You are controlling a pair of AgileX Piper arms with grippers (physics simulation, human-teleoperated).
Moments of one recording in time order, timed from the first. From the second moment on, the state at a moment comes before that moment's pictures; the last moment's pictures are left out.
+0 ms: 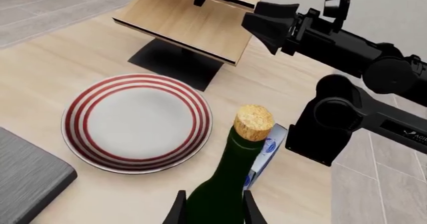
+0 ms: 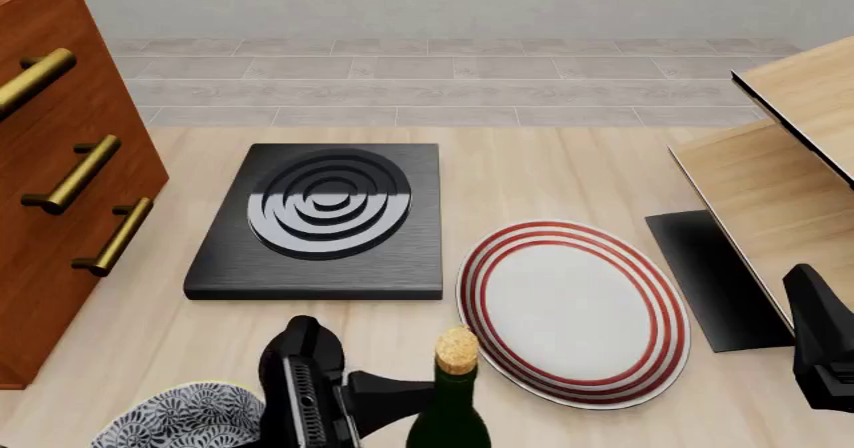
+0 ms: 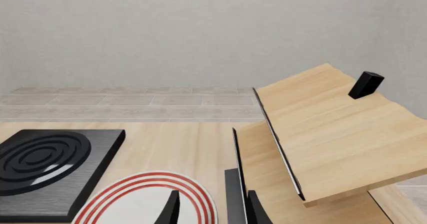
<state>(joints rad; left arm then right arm) -1.20 1.57 -0.17 -1.12 -0.17 0.00 0.01 0.00 -0.01 0.00</state>
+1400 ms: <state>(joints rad) -1.04 0.74 -0.16 -0.48 -0.16 0.00 0.01 0.00 -0.01 0.00</state>
